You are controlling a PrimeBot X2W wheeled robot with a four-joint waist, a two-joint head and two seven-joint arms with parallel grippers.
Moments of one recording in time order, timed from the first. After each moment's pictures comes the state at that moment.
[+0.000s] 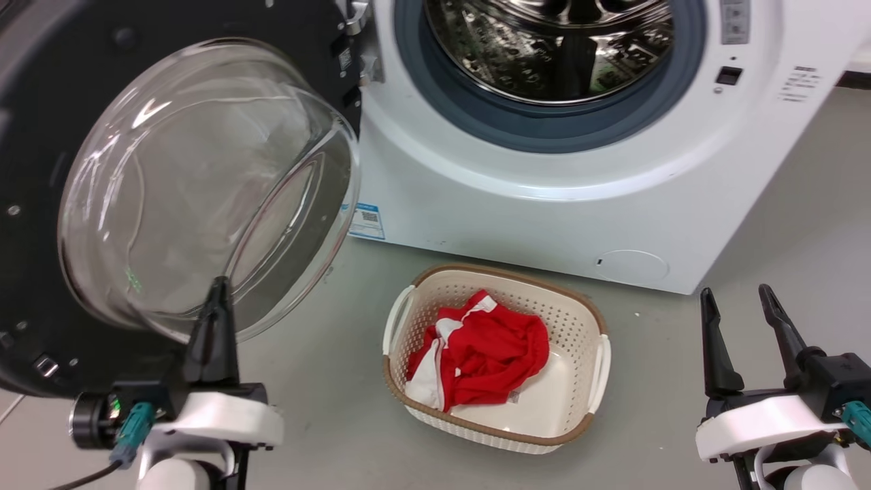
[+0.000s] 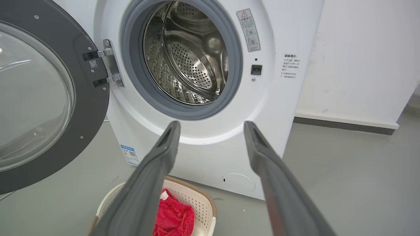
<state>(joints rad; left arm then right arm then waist) -0.07 0.21 -0.08 0.03 -0.24 0.08 -0.22 -0.04 -0.05 -0.07 0.06 0.04 0.13 -0.19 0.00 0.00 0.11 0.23</state>
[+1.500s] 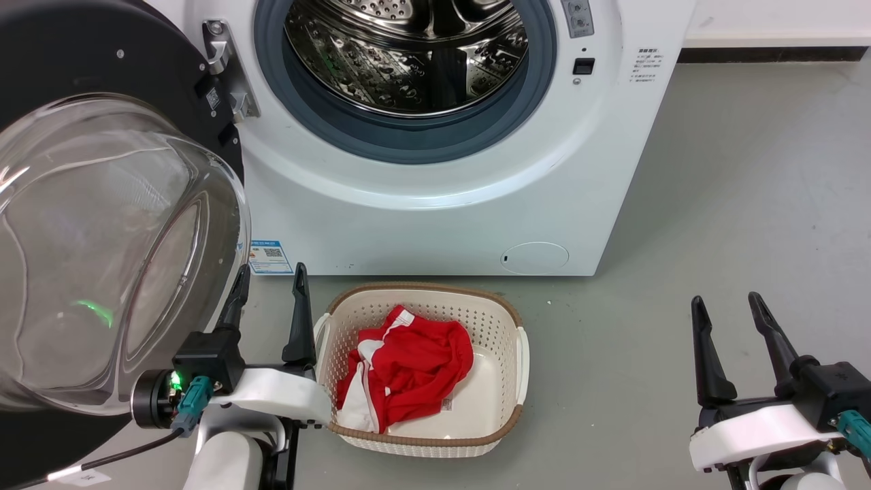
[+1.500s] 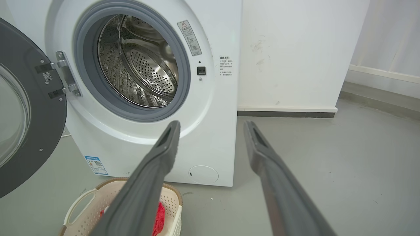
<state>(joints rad) -0.18 0.09 -0.10 0.21 -0.19 0.05 -0.26 -0.02 -0.05 -0.05 0.05 0.07 0.13 -0.20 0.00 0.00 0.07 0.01</state>
